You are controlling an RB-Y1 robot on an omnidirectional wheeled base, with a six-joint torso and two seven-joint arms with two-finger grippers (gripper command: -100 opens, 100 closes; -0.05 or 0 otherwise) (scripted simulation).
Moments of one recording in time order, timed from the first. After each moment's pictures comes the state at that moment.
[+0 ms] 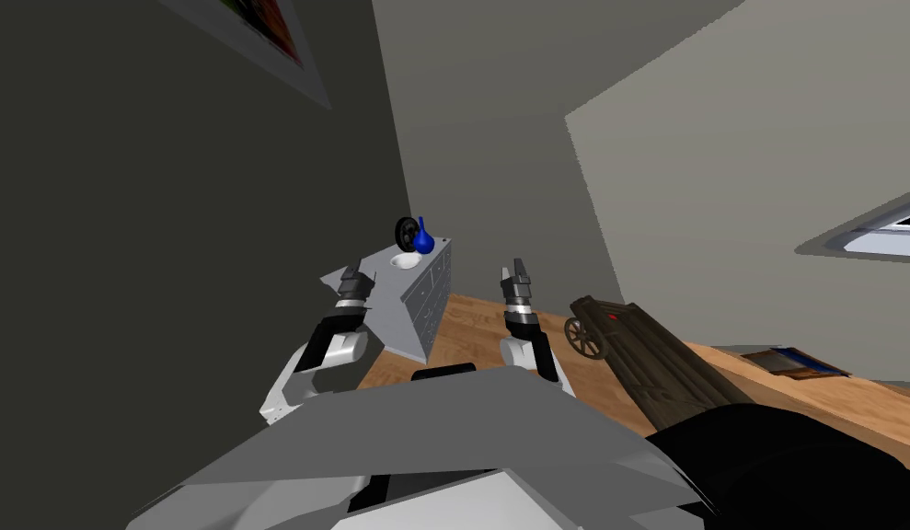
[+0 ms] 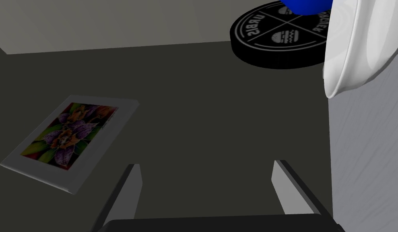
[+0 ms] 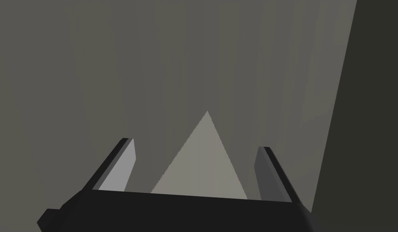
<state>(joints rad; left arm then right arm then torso) 0.24 0.12 0.09 -2.13 0.03 -0.12 0.05 0.47 -0.03 0.05 -2.29 -0.10 -0.38 0.14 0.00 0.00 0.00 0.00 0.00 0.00</state>
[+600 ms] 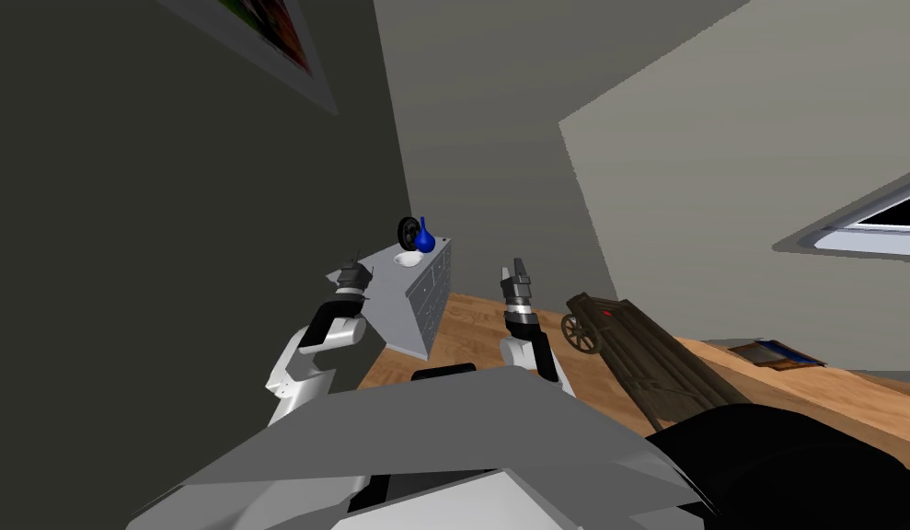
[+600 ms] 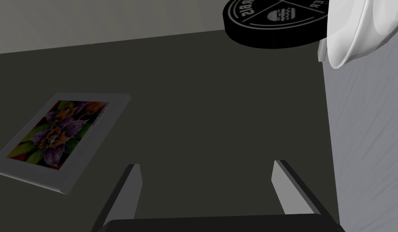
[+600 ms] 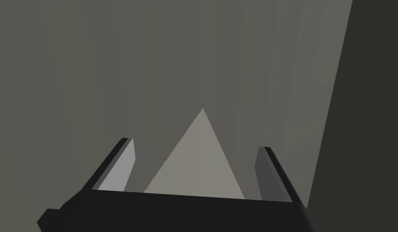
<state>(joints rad) 0.10 0.15 0.16 -2.09 0.00 0.04 0.08 0.47 -0.03 0.05 -2.29 -0.10 -0.38 0.14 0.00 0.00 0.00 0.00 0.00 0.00</state>
